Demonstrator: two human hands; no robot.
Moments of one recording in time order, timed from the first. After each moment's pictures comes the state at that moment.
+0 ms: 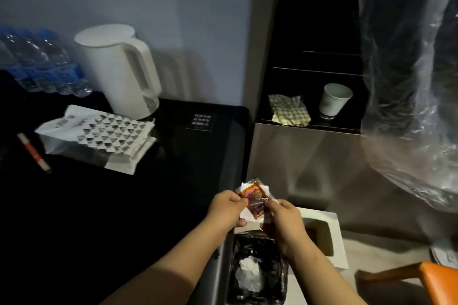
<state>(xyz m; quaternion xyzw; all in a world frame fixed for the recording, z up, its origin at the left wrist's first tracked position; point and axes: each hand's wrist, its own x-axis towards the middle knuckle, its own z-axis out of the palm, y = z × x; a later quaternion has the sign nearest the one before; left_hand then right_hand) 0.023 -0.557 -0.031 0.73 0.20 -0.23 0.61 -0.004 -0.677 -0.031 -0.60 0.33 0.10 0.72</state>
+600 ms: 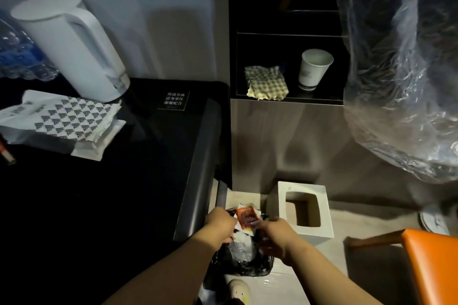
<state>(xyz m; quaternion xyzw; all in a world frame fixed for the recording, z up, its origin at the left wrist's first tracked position) -0.002 -0.615 -0.109 0.79 0.27 -0.35 0.43 -0.036 -0.745 -0.105 -0.63 0.36 0.31 0.61</state>
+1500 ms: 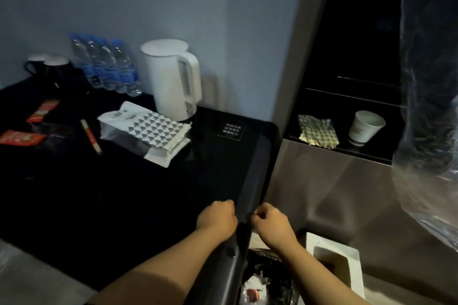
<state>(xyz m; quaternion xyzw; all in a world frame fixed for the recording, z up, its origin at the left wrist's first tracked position) 0.006 -0.506 -0.031 0.96 0.06 -0.18 0.18 0.004 -0.643 -0.031 -0.91 0.05 0.19 0.38</state>
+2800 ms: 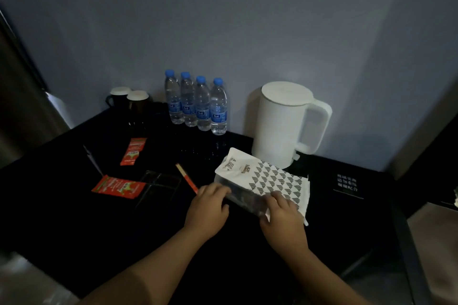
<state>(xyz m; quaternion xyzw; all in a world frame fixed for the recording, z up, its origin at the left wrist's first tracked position) 0.098 -0.121 0.003 0.97 0.00 0.04 0.23 0.101 -0.295 0.001 -0.98 -0.10 -0.02 0.19</state>
